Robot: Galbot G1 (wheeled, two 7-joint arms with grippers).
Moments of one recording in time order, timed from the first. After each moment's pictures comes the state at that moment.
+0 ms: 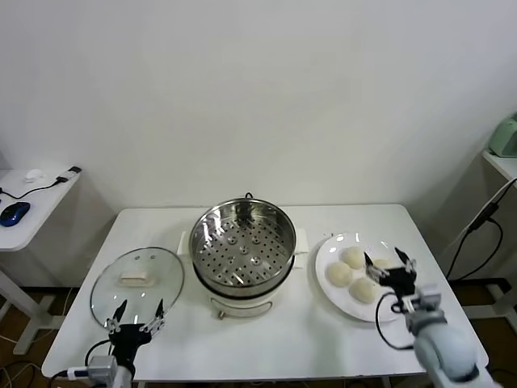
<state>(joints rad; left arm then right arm) 1.68 -1.39 -0.65 -1.99 -0.16 0.15 -0.06 -1.14 0.93 0.39 1.74 0.36 -0.29 -0.02</state>
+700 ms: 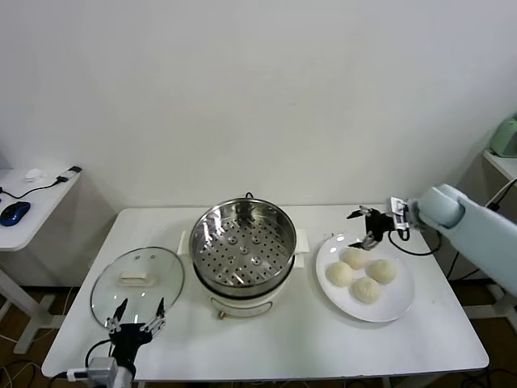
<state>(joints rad) 1.69 -1.39 -0.65 -2.00 -0.16 0.13 -0.05 0.16 0.65 -0.92 1.15 0.24 -0.02 -0.99</state>
